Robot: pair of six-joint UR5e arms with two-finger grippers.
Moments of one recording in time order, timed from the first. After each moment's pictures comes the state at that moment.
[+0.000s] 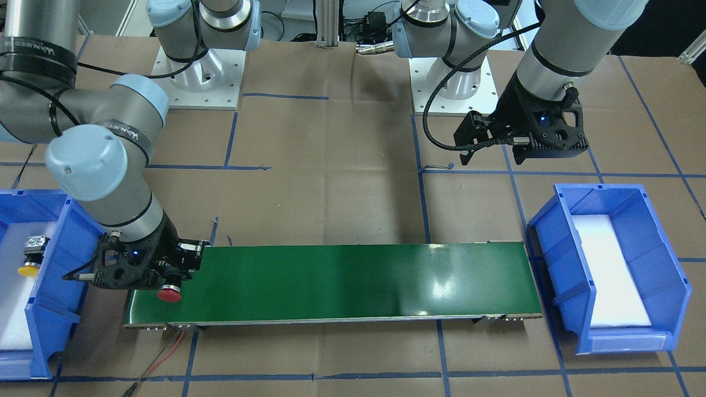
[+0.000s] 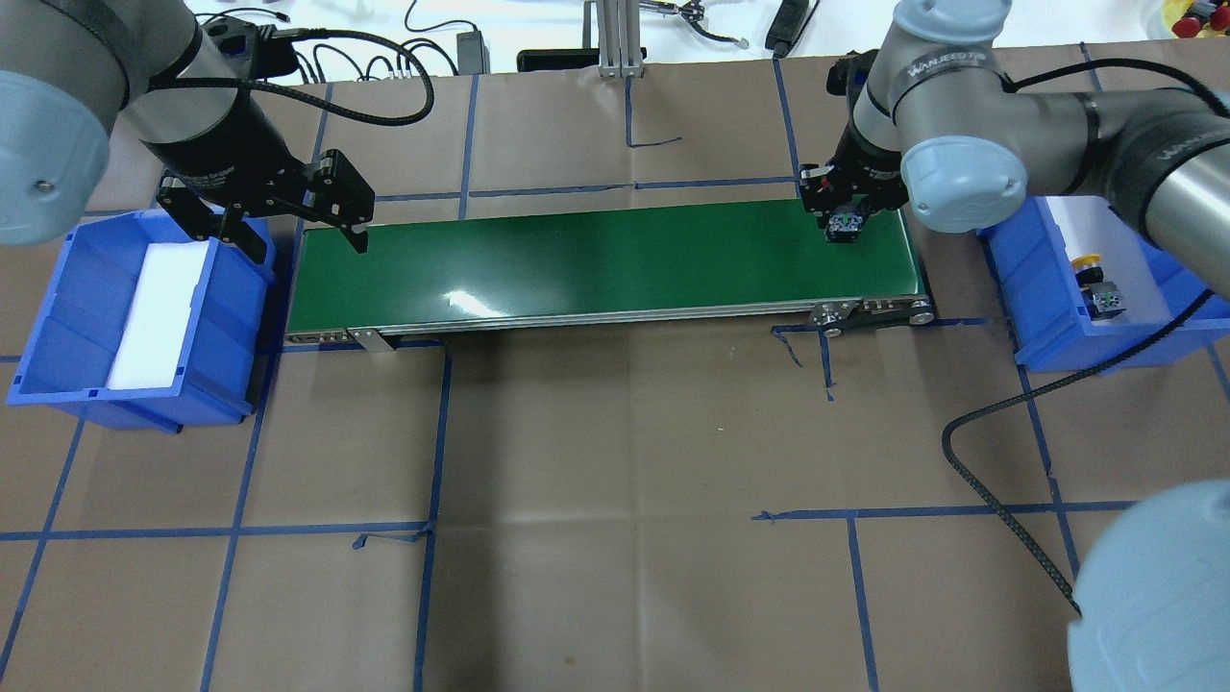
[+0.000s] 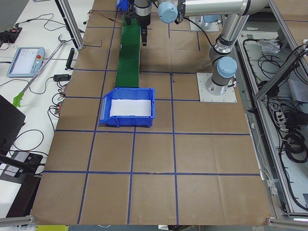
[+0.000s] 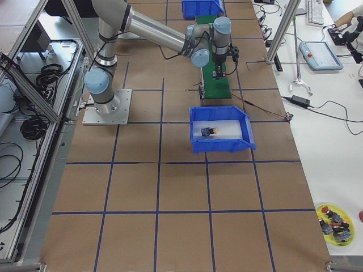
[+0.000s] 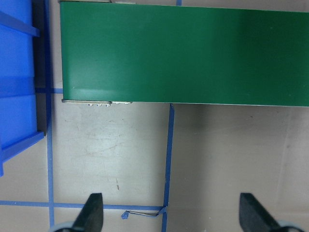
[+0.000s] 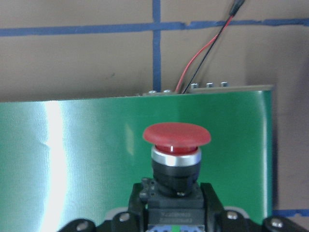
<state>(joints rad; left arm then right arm) -1.50 -1.58 -1.62 -1.53 1.55 0.02 1.52 -1.24 1.66 -2.12 -1.55 -0.03</state>
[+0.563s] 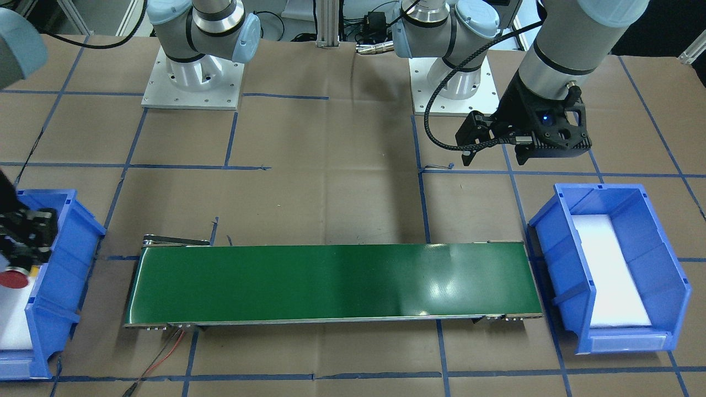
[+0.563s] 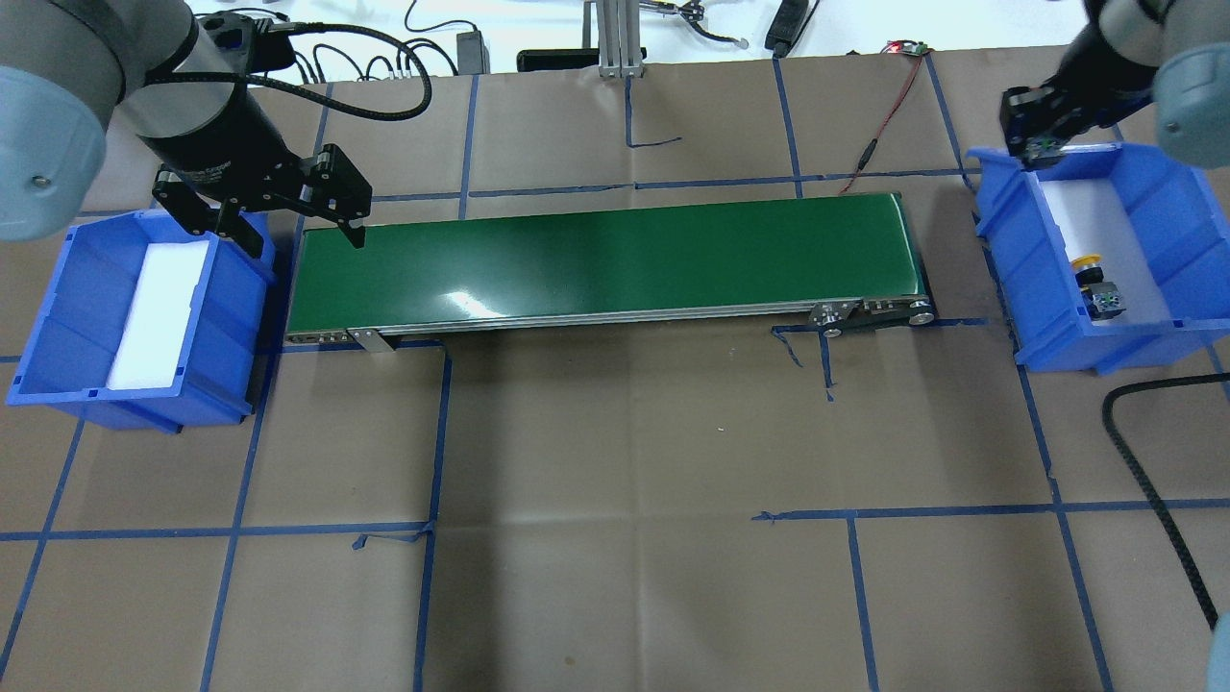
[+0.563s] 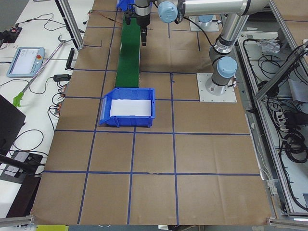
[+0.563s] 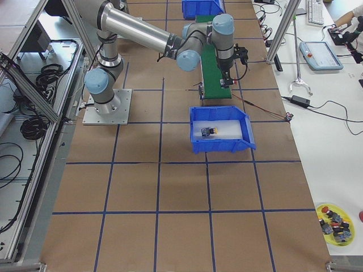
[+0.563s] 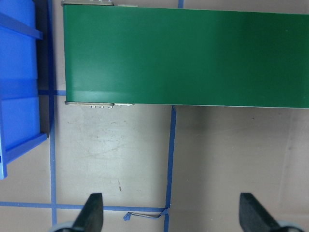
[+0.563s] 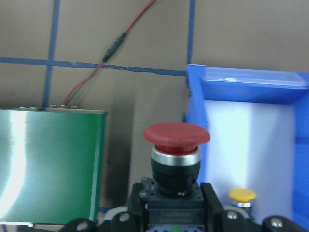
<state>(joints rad) -1.50 -1.59 -1.60 -1.52 1.55 0.02 1.21 -1.35 1.59 -2.06 -1.54 -0.46</state>
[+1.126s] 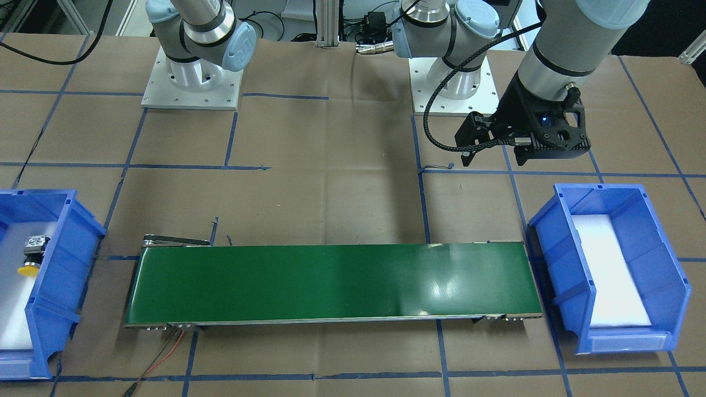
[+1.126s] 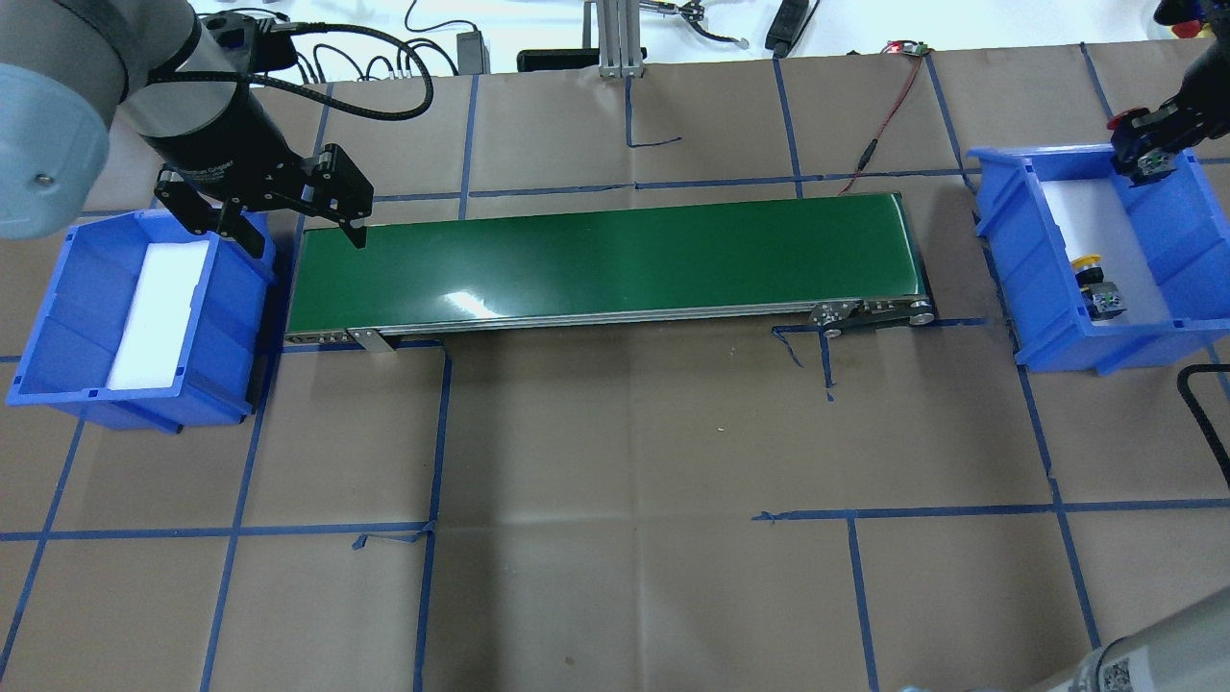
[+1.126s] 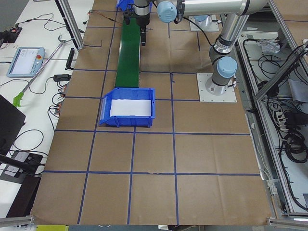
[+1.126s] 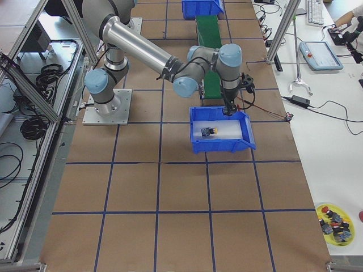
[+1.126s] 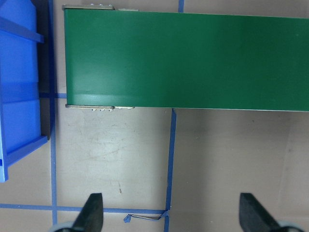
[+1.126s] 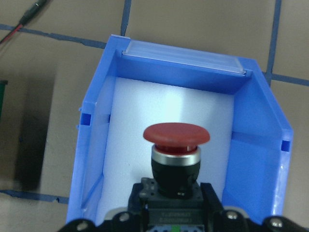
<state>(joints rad) -1.50 -1.59 -1.61 -1.52 1.55 0.02 1.08 -1.22 1.55 -2.07 -1.53 -0.66</state>
